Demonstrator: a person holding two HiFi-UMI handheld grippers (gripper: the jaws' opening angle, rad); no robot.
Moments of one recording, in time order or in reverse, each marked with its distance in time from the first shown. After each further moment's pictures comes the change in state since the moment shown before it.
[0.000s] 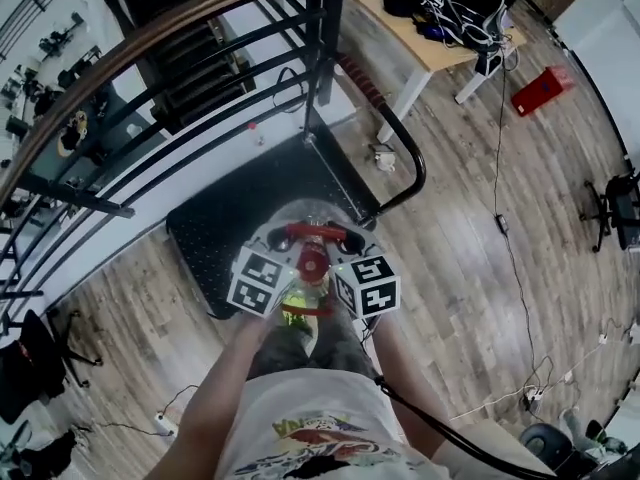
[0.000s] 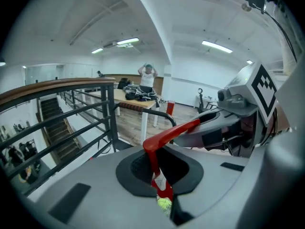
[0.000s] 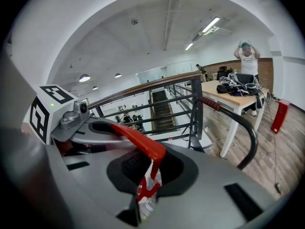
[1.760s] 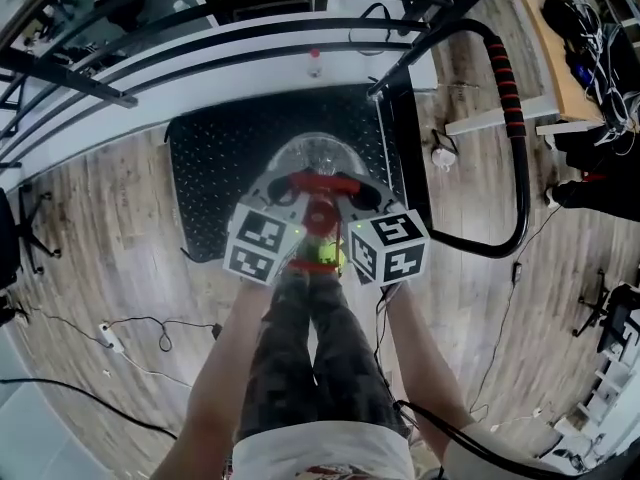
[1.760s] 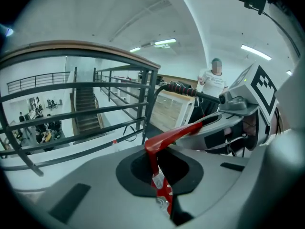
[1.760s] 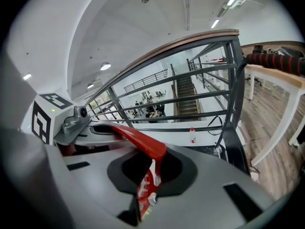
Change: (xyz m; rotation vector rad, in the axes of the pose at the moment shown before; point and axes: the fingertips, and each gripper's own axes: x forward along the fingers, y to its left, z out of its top) left arm 0.098 0.202 -0.125 -0.288 -0.048 0.300; right arm 0.261 -0.011 -0.049 -0.122 0.177 0.319
